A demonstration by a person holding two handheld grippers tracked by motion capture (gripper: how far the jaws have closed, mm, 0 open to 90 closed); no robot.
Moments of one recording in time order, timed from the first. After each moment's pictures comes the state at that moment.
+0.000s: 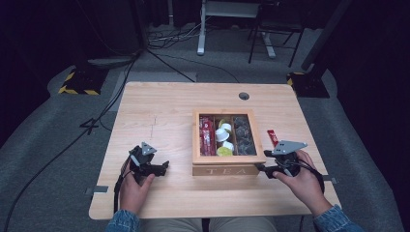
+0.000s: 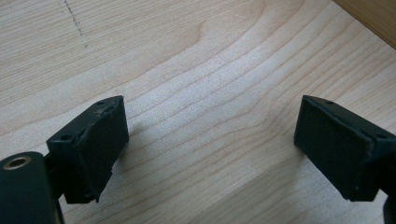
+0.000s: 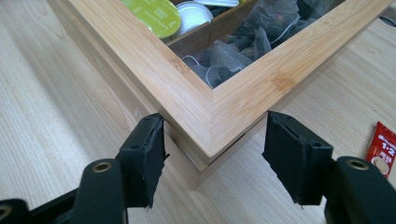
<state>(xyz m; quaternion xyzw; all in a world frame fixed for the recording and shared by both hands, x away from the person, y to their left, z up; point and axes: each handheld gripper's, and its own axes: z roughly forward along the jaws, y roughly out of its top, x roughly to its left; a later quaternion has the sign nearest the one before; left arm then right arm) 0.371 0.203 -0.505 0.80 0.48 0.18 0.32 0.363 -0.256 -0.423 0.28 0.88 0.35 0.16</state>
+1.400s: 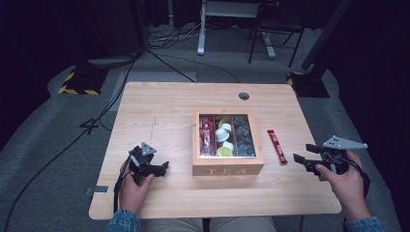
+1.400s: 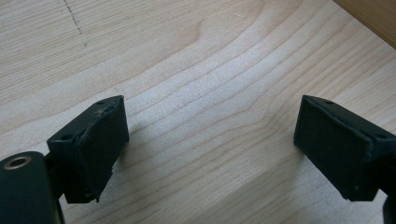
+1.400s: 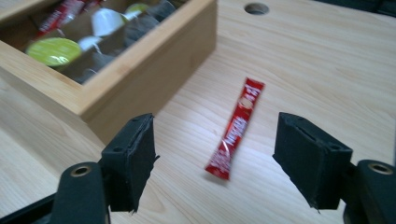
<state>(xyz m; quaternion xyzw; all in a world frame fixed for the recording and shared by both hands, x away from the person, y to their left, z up) 0.370 0.204 -0.504 0.80 0.48 0.18 0.32 0.352 -0.368 -0.396 0.42 0.79 0.41 0.19</state>
